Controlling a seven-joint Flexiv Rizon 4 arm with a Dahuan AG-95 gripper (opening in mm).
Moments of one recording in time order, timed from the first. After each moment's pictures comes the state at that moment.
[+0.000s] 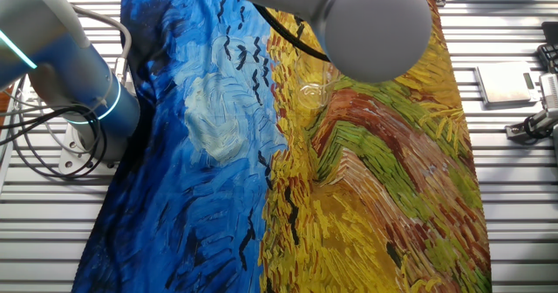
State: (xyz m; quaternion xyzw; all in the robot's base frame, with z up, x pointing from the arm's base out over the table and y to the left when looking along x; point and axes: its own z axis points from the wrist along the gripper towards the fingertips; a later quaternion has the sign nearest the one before) arm 0.451 0.161 0.206 -0.67 0.64 0.26 0.27
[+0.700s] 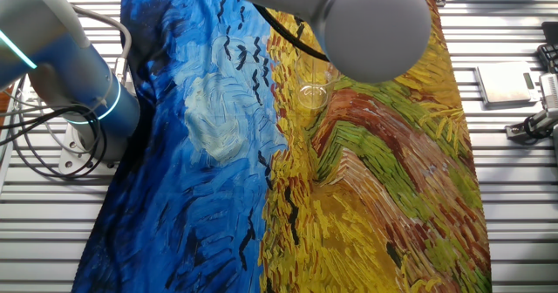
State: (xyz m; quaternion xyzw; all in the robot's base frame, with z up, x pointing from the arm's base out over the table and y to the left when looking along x) arm 0.450 0.161 0.208 -0.66 0.65 0.26 0.26
